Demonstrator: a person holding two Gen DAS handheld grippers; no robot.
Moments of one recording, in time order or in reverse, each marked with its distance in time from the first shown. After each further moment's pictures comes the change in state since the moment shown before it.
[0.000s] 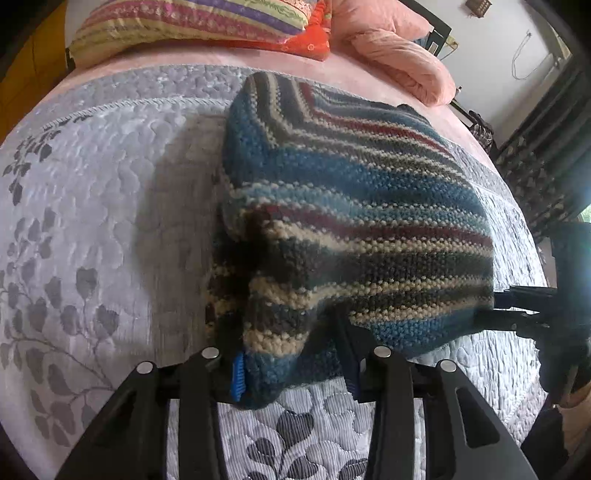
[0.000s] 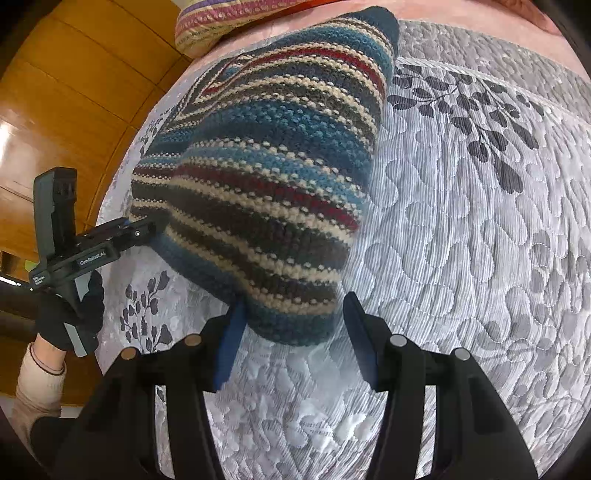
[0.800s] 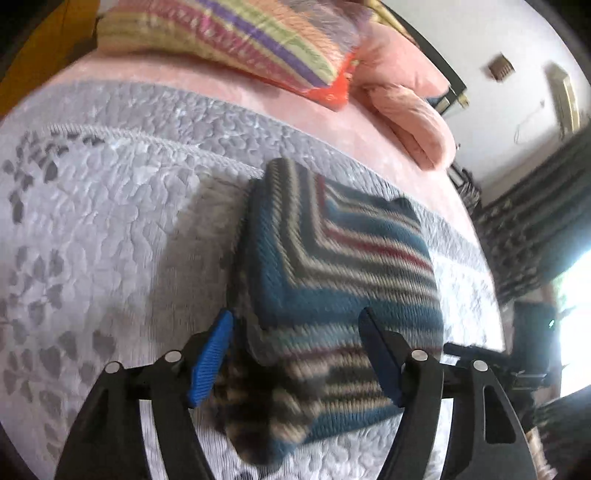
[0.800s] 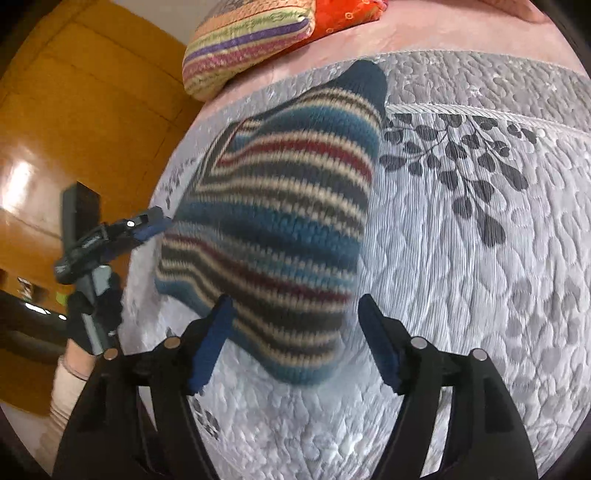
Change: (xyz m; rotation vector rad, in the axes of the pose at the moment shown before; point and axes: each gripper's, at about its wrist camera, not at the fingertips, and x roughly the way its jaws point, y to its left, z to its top) left arm -0.034 0.036 0.070 -0.206 -0.077 -0.147; right arm -0.041 -0.032 0.030 0.082 -0.099 0.148
